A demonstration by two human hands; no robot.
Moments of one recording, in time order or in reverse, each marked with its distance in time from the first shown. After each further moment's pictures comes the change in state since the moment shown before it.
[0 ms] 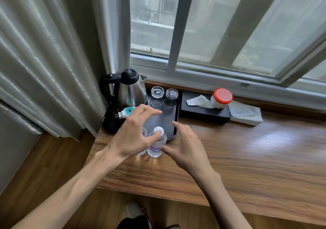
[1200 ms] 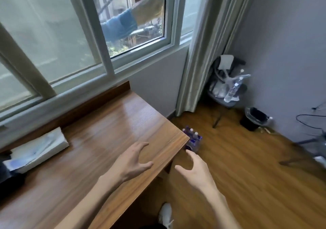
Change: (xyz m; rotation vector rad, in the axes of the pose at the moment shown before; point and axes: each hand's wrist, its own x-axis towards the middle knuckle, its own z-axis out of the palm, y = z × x) left_hand 0.053 0.402 0.543 0.231 -0.915 0.463; right_hand -0.341 0.537 -0.226 0.477 0.514 0.993
